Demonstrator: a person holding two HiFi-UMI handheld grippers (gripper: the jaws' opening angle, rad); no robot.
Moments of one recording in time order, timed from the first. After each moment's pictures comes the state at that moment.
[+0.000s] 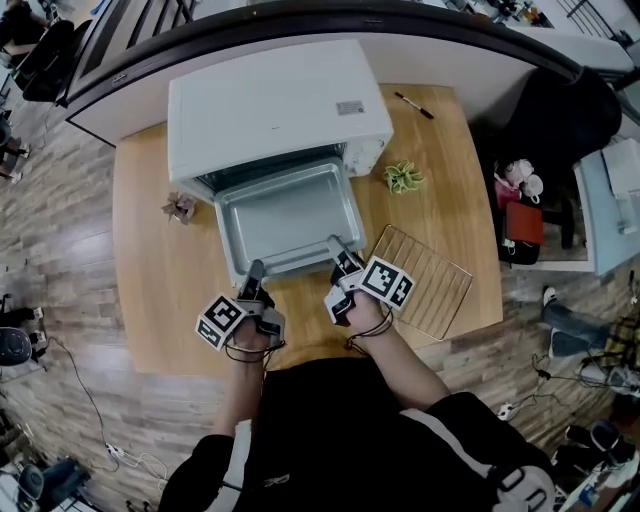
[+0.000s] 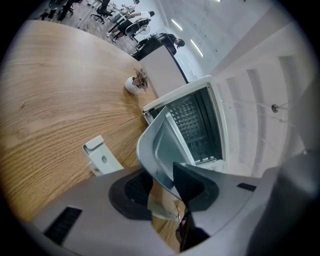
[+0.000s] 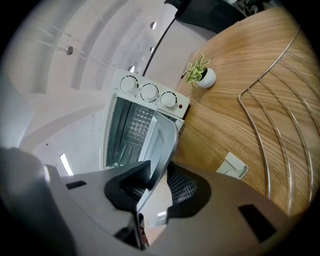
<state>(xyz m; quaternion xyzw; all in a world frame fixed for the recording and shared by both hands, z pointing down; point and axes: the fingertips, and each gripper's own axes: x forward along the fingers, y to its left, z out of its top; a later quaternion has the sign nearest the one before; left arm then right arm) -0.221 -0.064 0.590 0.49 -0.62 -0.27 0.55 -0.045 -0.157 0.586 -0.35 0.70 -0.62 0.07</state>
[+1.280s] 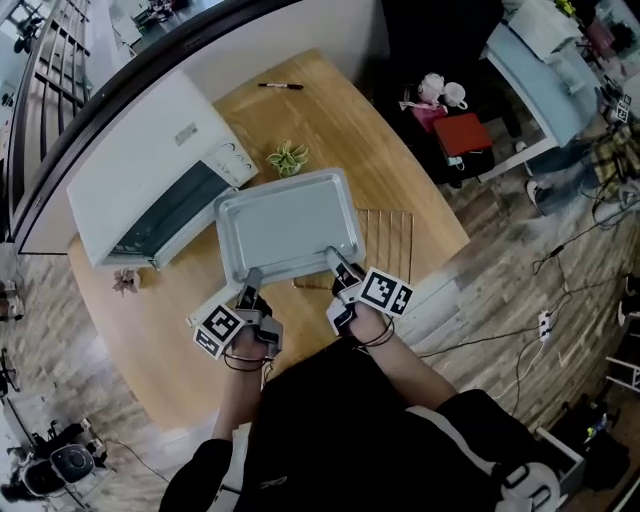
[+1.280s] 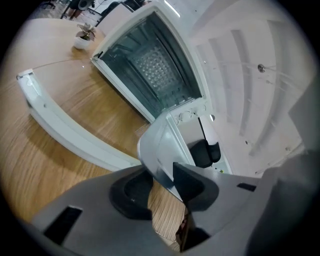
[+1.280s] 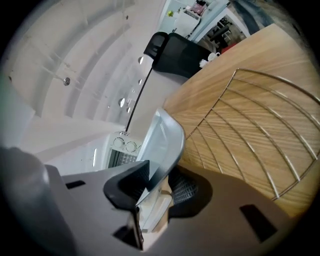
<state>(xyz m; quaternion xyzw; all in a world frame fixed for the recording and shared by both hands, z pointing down) -0.046 -0.097 0.581 0.62 -0.51 -0.12 0.59 0.151 -0.099 0.588 -0.47 0.62 -0.59 0.18</state>
